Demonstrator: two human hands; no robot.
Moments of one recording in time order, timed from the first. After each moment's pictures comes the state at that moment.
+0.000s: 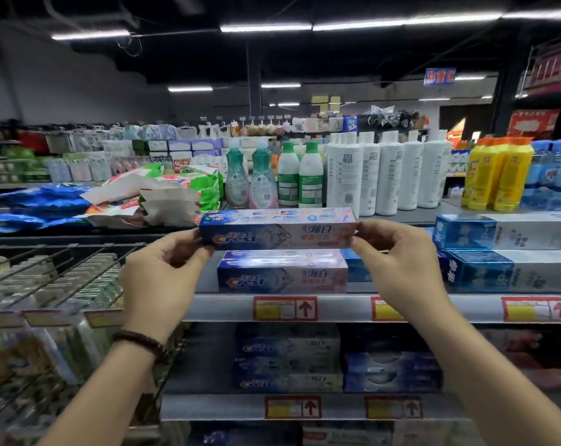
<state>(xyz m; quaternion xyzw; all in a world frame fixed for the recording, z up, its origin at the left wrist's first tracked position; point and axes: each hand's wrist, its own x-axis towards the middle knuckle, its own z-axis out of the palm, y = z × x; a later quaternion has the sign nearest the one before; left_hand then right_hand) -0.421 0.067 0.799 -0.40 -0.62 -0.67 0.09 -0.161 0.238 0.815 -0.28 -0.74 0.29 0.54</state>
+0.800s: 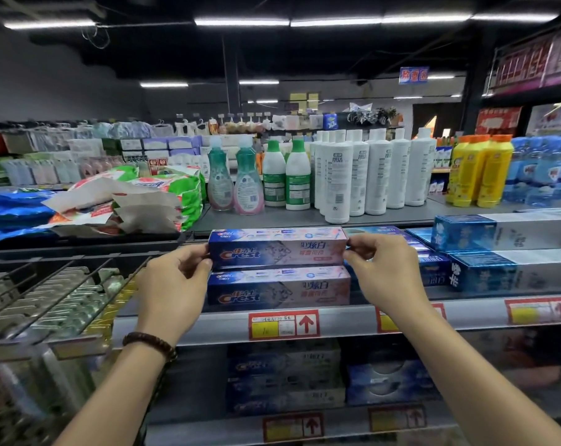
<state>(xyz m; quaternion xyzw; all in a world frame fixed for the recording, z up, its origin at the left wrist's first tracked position) -0.454 0.116 0.786 -0.40 -0.70 -0.58 0.09 -0.193 0.276 0.800 -0.40 -0.75 0.19 0.49</state>
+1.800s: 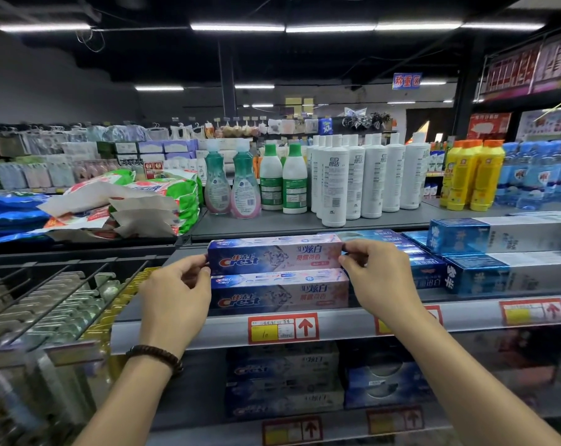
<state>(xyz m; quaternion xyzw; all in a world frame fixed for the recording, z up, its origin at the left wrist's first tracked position) -0.446 0.114 0.783 -0.38 -0.73 -0.56 0.12 -0.197 0.272 0.799 -0.43 -0.76 0.15 0.46</state>
